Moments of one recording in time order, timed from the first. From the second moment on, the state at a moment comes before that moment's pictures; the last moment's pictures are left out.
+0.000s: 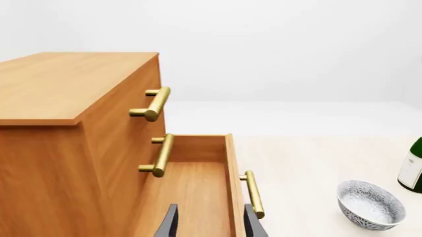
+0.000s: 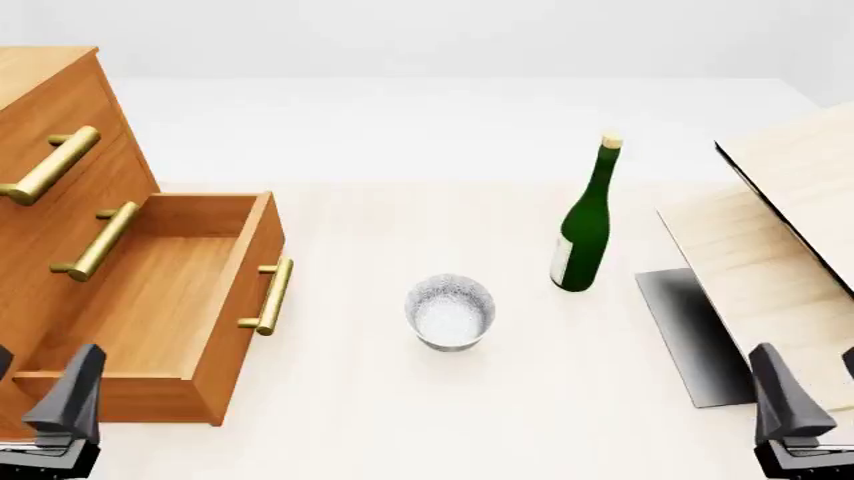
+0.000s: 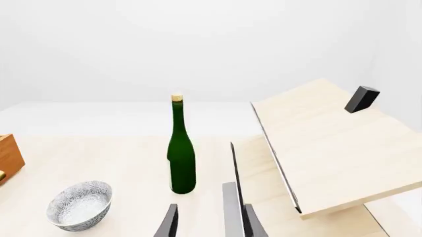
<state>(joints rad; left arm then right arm) 0.00 0.01 0.00 0.00 0.00 0.00 0.00 0.00 0.00 0.00</state>
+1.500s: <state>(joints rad) -0.16 0.37 -0.33 0.20 -0.06 0.00 0.01 0.00 0.00 0.00</state>
